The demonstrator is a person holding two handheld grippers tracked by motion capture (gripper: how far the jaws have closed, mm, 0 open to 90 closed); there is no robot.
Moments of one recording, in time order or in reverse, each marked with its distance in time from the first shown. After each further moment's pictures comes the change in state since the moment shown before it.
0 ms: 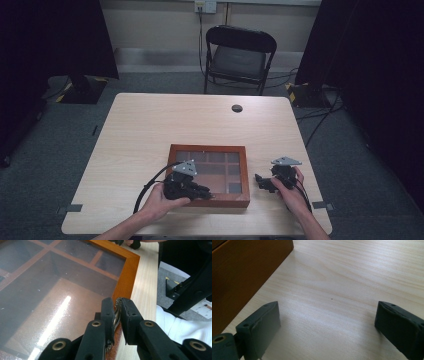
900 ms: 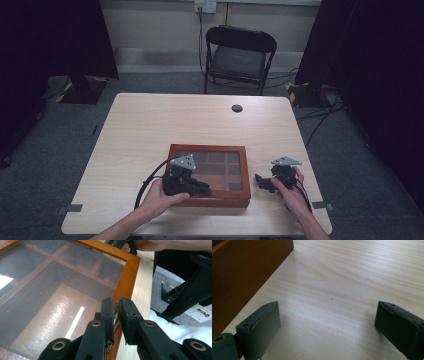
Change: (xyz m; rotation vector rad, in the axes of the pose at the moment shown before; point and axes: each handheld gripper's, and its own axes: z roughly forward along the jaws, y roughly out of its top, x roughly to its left) left arm 0.001 0.013 -0.012 -0.012 -0.015 -0.039; right arm 0.000 0.000 0.000 0.000 0.001 -0.001
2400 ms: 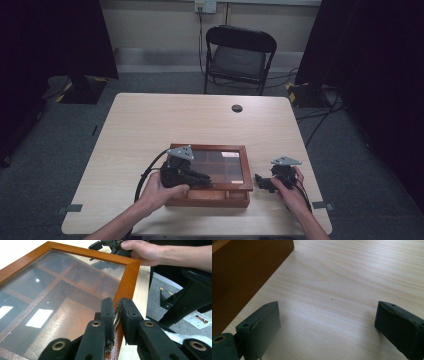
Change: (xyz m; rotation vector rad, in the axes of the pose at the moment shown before) left arm -0.001 0.023 -0.019 -0.038 0.002 -0.007; right arm 0.000 0.000 0.000 0.002 0.003 0.000
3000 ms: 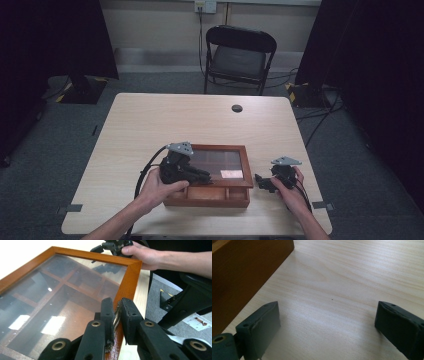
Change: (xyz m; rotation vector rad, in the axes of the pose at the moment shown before) left arm 0.001 0.010 -0.008 -0.014 0.003 -0.013; right arm 0.000 0.000 0.000 0.000 0.001 -0.001
